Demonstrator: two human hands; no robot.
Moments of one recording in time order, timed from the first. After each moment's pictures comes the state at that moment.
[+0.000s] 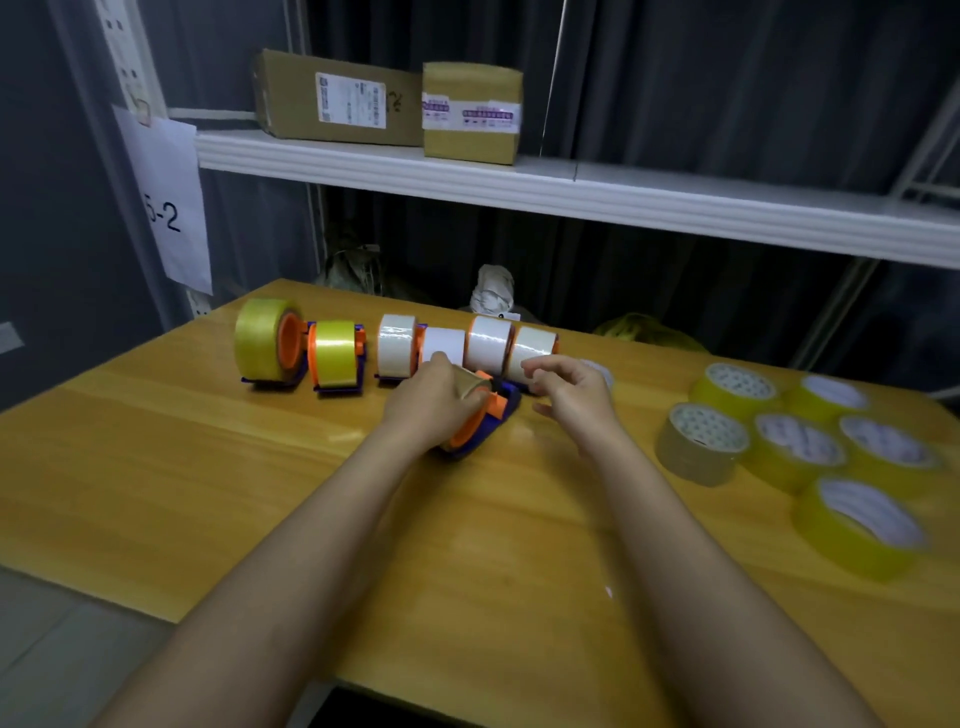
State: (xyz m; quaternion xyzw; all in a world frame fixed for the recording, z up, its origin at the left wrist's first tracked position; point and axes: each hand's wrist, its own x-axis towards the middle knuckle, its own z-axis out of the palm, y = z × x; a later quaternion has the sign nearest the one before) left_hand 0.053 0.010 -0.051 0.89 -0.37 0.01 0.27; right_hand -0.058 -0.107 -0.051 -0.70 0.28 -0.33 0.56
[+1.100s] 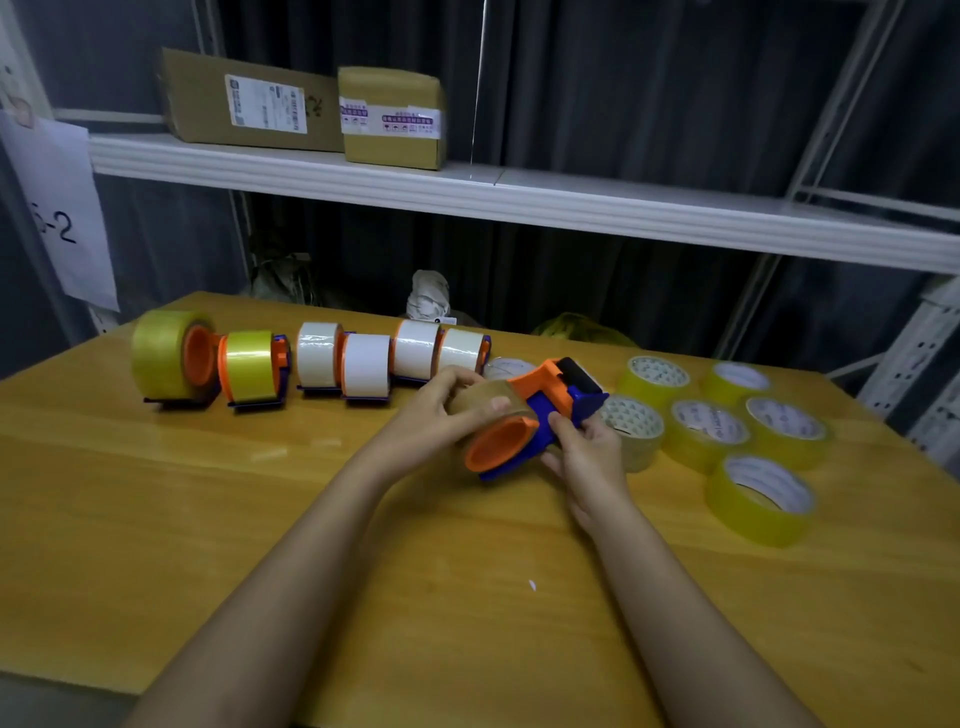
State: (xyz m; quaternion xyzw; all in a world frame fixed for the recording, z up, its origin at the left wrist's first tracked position) left_hand -0.008 -0.006 -0.047 0.67 -0.50 -0.23 0.49; right_hand -0.143 -0.119 -0.080 -0.51 0.33 -0.42 0.67
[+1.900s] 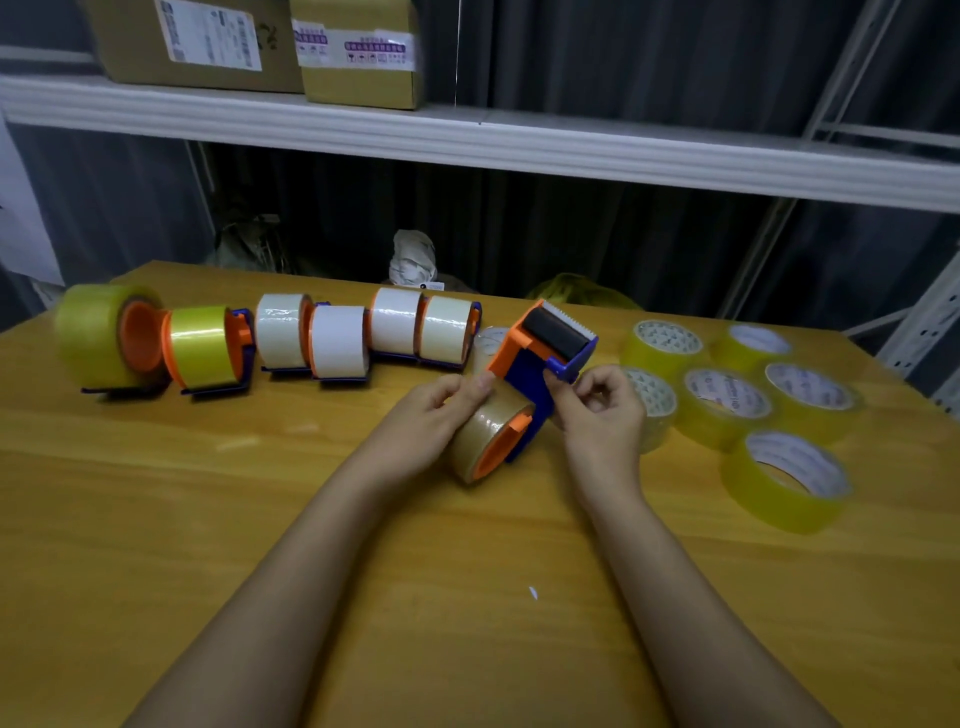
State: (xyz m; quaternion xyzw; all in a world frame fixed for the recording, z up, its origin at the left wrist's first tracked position) left_hand -0.014 -0.024 -0.066 0.68 -0.45 -0.29 0.51; right_hand -0.136 -0.130 -0.083 -0.59 0.32 -0.54 0.51
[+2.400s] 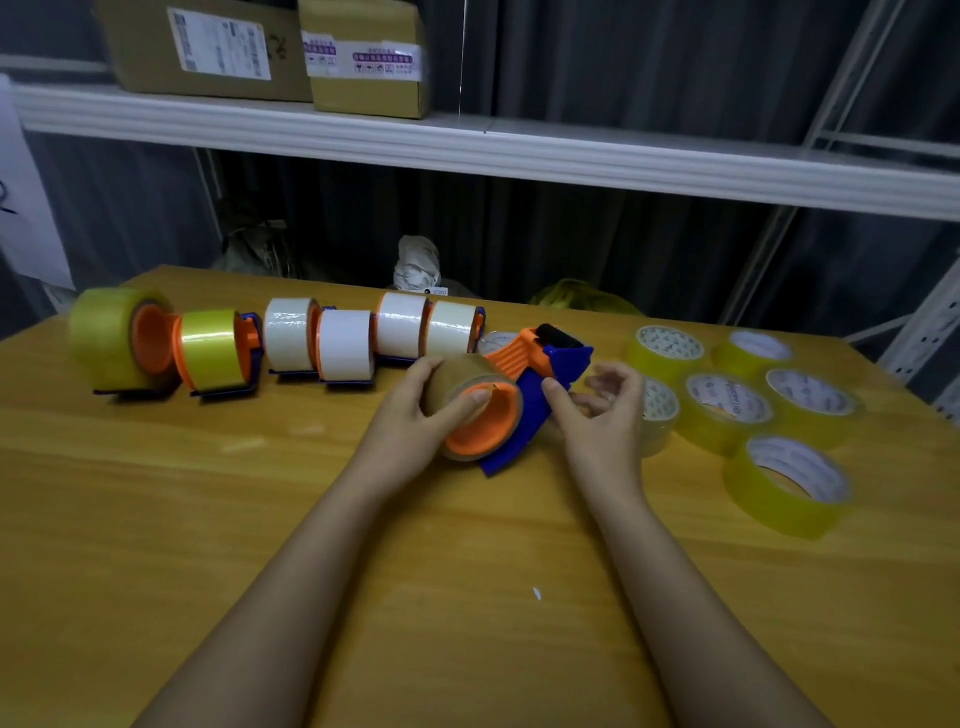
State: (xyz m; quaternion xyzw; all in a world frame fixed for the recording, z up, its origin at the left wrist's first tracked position) left_hand -0.008 -0.018 -0.072 0.67 -0.42 -0.20 0.58; right_hand -0.138 -0.133 -0.088 -0.63 0.38 -0.50 0.45
